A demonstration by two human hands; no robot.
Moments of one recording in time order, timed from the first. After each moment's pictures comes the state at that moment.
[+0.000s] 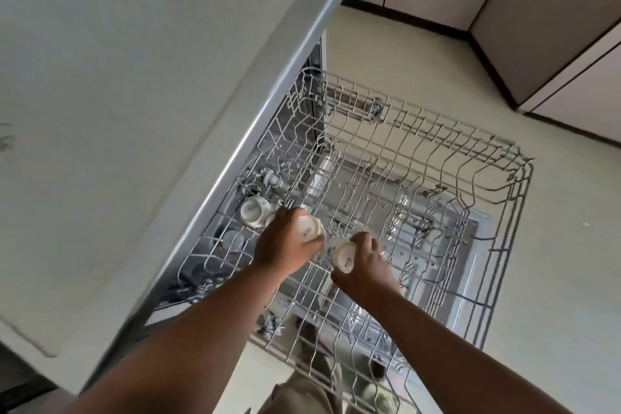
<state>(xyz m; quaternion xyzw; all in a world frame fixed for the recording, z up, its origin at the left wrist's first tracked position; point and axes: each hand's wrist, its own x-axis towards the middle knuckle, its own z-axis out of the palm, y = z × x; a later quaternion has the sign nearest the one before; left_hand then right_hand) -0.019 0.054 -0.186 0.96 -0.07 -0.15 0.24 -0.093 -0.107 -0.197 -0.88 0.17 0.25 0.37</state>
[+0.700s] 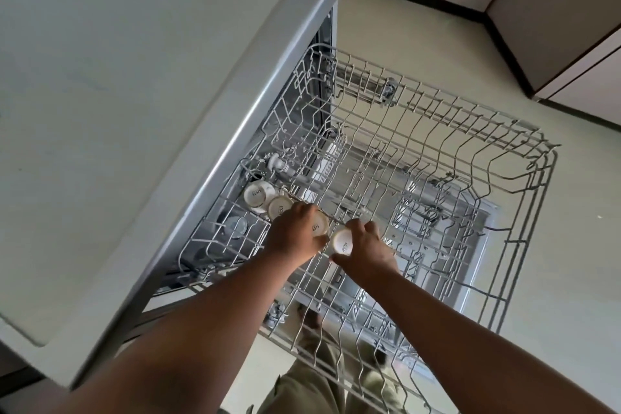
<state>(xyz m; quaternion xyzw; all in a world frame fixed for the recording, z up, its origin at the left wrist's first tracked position) -0.019 0.052 -0.218 0.96 -0.15 -0.19 0.13 -0.078 -0.100 -0.216 -0.90 0.14 0.29 0.30</state>
